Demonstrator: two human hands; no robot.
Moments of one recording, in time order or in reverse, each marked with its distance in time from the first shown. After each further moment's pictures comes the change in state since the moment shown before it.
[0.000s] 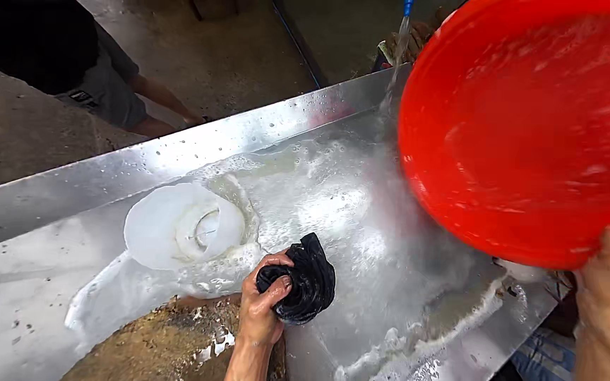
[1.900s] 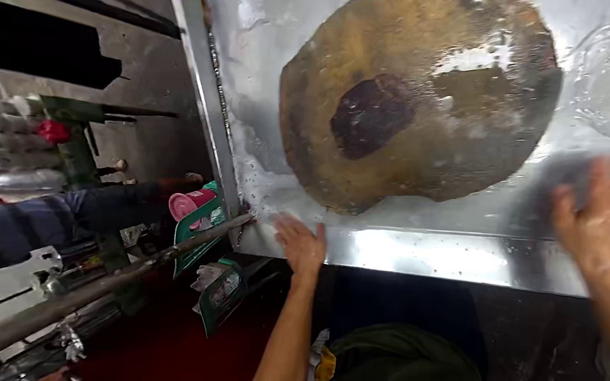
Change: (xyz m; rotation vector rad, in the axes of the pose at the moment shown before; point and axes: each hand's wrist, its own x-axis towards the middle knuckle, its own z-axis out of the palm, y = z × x) left_hand -0.474 -0.020 -0.295 1.709 0.544 -0.872; right_hand -0.394 -0.078 -0.059 -0.145 -1.391 -0.342
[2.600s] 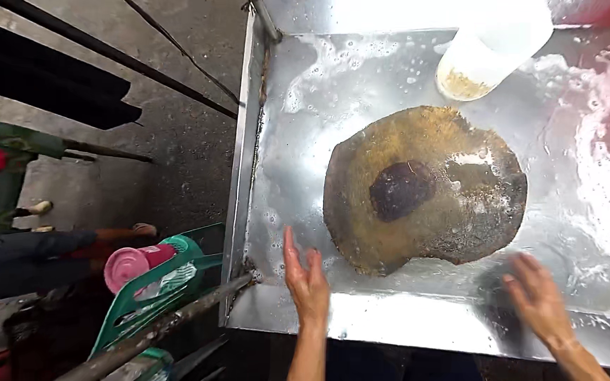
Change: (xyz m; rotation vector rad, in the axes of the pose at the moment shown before) left_hand 0.043 0.032 -0.099 -1.226 0.382 0.163; right_hand -0.038 -0.018 0.041 0.064 0.060 -0.156
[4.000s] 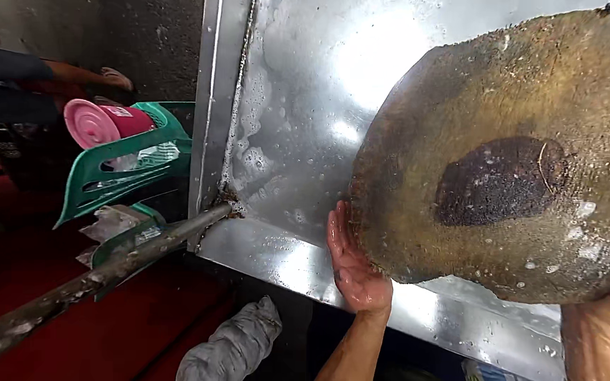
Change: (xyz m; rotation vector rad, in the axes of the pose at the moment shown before) left_hand -0.057 -0.026 0.106 -0.963 0.361 -0.151; right_hand 0.140 -0.084 0.005 0.957 0.376 0.336
